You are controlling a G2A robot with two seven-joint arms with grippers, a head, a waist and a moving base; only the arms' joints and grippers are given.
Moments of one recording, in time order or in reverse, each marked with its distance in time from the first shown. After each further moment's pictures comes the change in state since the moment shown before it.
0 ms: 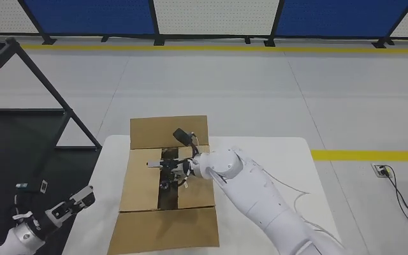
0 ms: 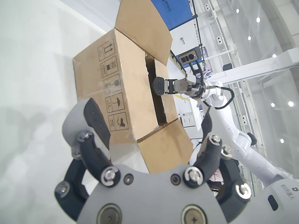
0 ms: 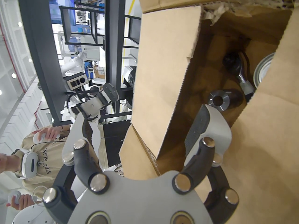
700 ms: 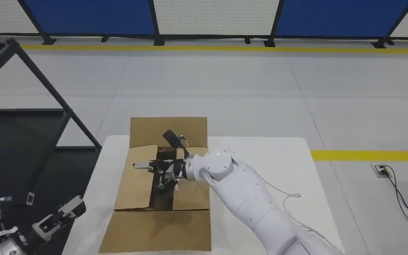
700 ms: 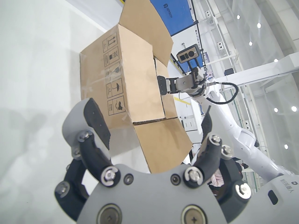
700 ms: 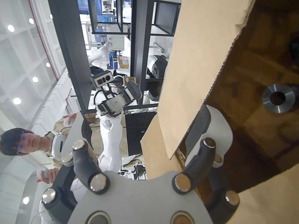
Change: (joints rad) left arm 0.126 -0.004 -0.079 -0.060 -0.029 -0.020 0.028; right arm 0.042 -0.096 0.031 0.174 0.218 -0.182 0.103
